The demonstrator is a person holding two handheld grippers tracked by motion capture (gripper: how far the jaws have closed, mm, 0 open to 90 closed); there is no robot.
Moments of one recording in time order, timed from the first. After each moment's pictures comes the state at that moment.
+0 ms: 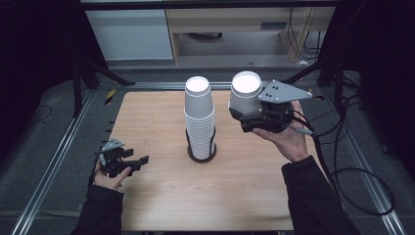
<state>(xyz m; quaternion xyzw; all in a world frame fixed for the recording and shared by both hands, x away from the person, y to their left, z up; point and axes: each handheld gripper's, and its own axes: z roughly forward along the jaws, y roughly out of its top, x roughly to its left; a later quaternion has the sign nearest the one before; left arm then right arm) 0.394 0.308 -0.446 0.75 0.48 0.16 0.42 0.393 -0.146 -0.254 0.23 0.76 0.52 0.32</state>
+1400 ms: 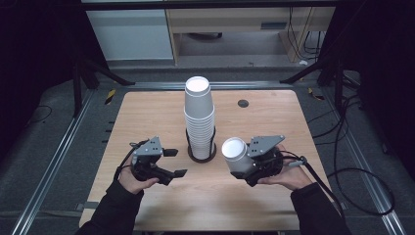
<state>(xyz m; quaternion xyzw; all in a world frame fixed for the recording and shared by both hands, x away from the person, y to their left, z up) 0.369 0.198 -0.385 0.86 0.19 0.08 0.47 0.369 -0.149 -0.374 0.11 0.89 0.42 0.14</state>
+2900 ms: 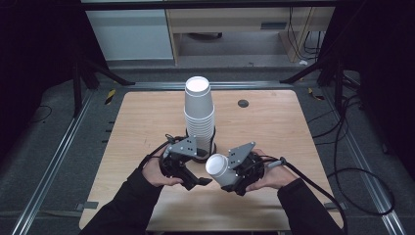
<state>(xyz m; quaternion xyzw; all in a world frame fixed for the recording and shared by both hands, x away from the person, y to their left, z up) 0.376 0.121 -0.362 0.90 0.06 0.02 0.43 0.375 -0.109 -0.404 0.03 0.93 0.36 0.06</state>
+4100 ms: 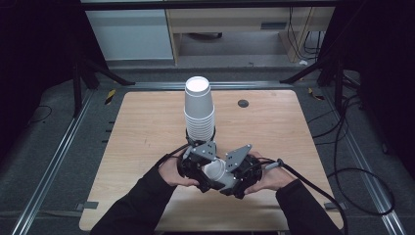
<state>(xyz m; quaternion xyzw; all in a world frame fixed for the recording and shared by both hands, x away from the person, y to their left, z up) 0.381 0.081 -0.380 0.92 0.04 -0.01 0.39 0.372 -0.103 -0.411 0.02 0.93 0.35 0.05</state>
